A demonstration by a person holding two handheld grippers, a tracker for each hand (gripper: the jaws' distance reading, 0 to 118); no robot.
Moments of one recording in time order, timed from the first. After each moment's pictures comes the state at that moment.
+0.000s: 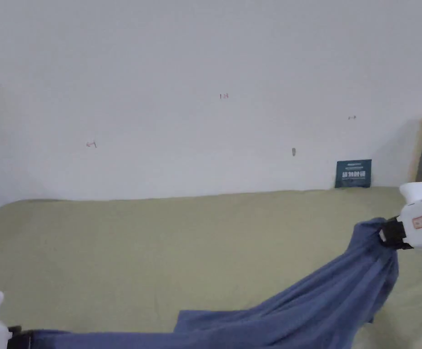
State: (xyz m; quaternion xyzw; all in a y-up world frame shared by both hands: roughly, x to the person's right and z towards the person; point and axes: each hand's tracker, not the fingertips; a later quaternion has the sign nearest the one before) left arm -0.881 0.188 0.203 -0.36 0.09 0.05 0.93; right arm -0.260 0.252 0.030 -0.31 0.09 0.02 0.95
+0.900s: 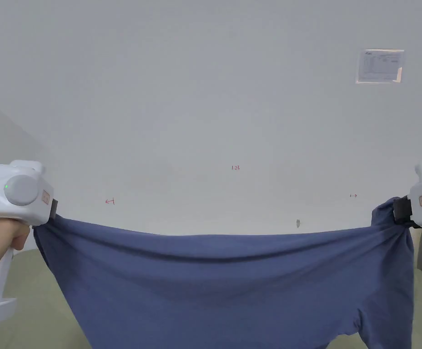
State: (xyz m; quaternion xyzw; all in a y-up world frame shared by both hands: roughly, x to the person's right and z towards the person) left arm -0.885 0.394 0.128 -0.23 0.21 0.00 0.95; right arm -0.273 0.408 0.055 -0.18 0.03 0.01 0.98
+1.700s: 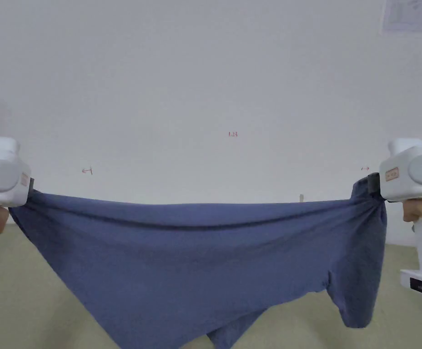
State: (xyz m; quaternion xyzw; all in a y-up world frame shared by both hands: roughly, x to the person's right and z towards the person) left arm -0.913 0.310 -0.044 -0.22 0.24 -0.01 0.95; right arm -0.324 0.337 -0.140 -0.19 -0.01 0.03 0.98
